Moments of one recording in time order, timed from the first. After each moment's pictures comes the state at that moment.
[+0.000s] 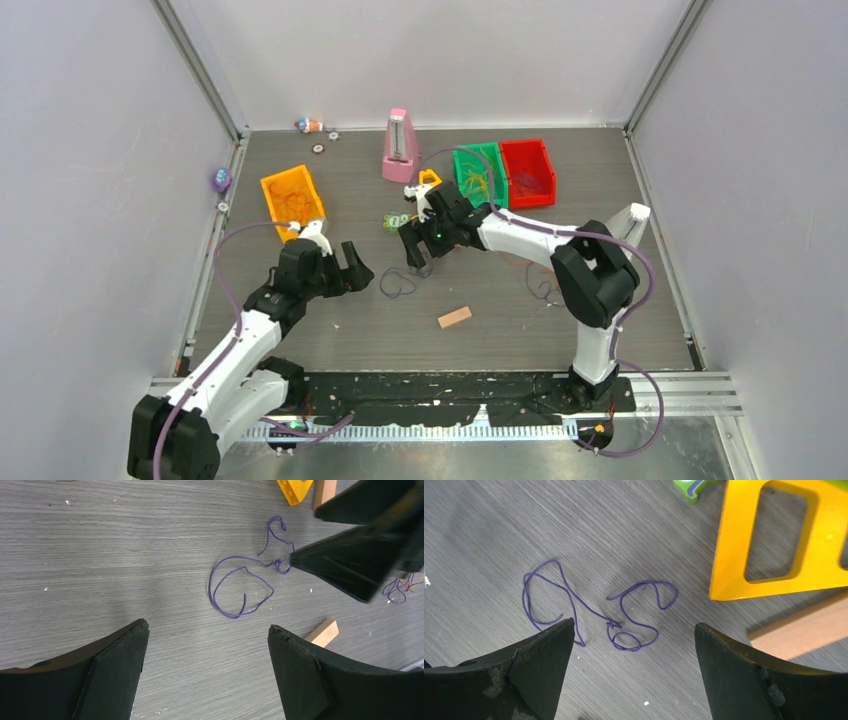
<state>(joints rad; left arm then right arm) -0.33 0.90 0.48 -0.25 0.12 -0.53 0.72 1.85 1.27 -0.29 -0.18 0.11</state>
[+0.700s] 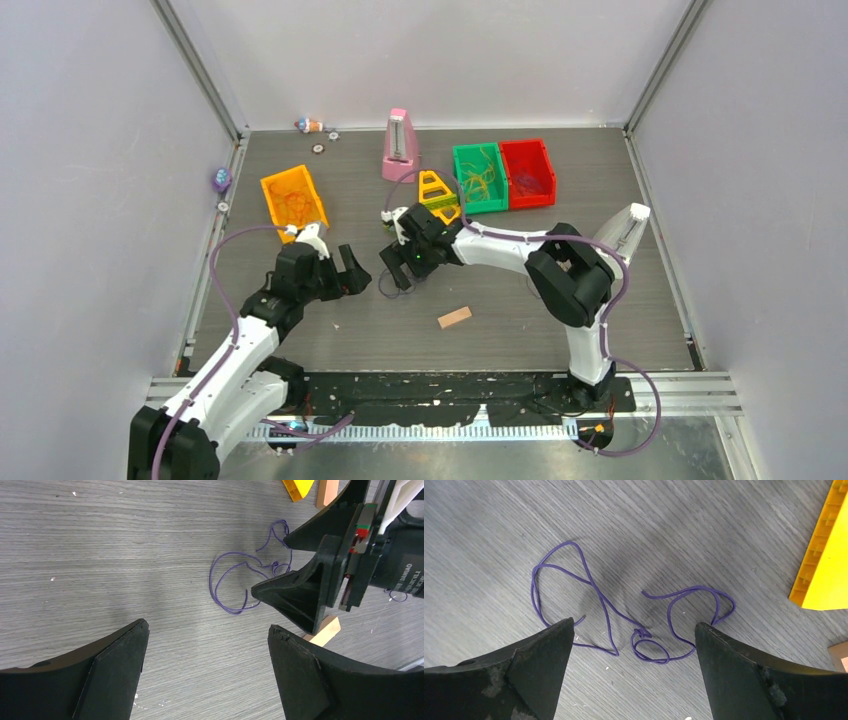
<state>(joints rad) -0.32 0.82 0.46 -0.29 0.12 -0.52 0.85 1.97 1.32 -0.33 -0.10 0.16</state>
